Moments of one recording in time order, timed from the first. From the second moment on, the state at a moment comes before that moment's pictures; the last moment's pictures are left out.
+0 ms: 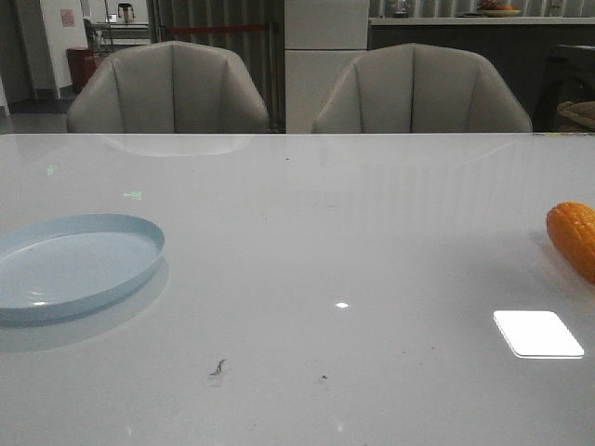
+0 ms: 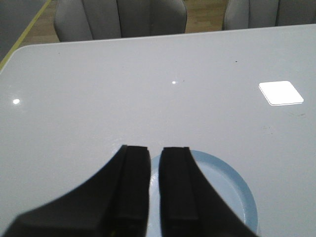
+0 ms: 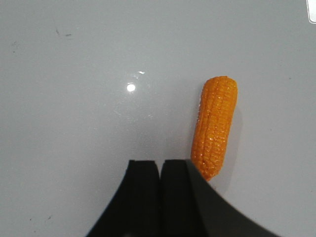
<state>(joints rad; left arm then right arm) -0.15 0.91 -0.64 0.05 0.16 0.01 -0.03 1.11 -0.76 0.31 0.45 -0.27</state>
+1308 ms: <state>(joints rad) 0.00 1.68 -1.14 0.00 0.61 0.04 0.04 1.11 -0.76 0.34 0.53 -0.34</state>
